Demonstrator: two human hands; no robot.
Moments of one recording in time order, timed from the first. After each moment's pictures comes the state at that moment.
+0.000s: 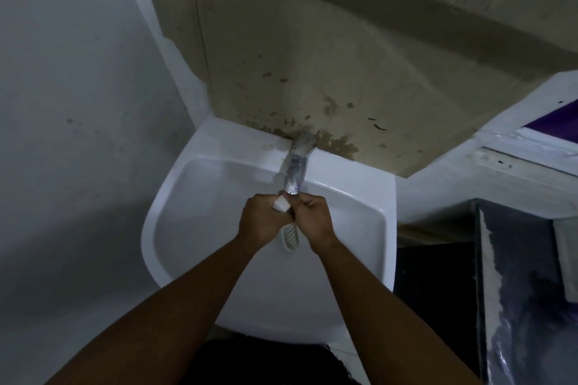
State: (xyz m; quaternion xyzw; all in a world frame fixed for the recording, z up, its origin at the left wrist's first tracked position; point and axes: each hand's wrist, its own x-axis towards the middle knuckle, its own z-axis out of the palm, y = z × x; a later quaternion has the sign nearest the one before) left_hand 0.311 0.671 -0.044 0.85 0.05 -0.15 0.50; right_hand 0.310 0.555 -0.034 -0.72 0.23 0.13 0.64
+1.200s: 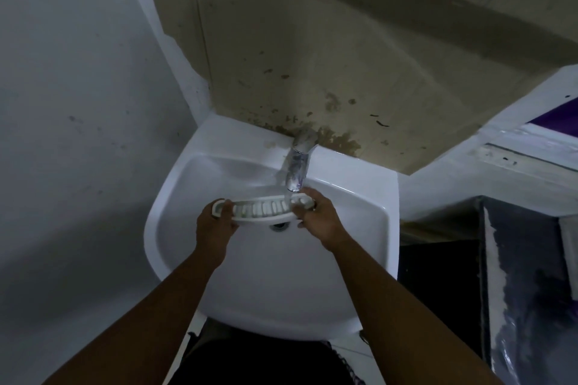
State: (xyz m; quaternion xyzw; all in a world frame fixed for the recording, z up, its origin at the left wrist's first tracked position) left_hand 0.289 0.740 -0.098 0.63 0.34 -0.05 0.70; right_hand 0.308 0.530 -0.056 -0.77 0.20 0.20 0.57
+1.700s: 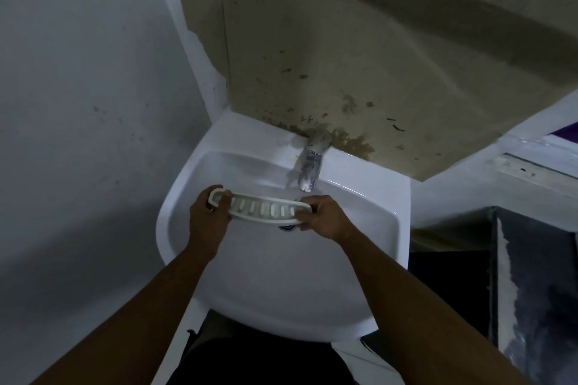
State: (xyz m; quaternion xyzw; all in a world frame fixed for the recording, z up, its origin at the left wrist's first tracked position) left_hand 0.288 0.764 -0.075 0.67 0.29 0.01 0.69; right_hand 0.320 0.525 -0.061 -0.81 0.04 0.27 0.52
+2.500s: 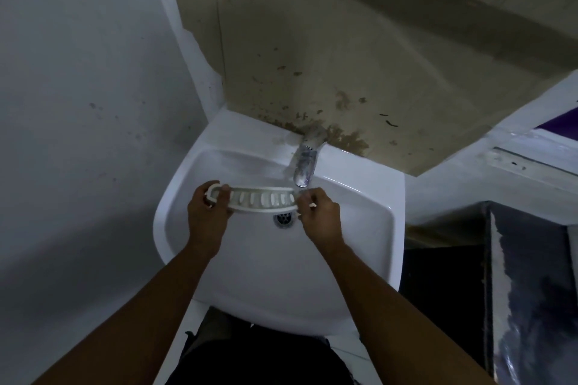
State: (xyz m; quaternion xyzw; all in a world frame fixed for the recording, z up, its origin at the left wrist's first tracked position) left_hand 0.285 0.754 -0.058 0.63 0.30 0.03 0.72; right_hand 0.295 0.547 -0.064 -0.88 0.13 0.04 0.46
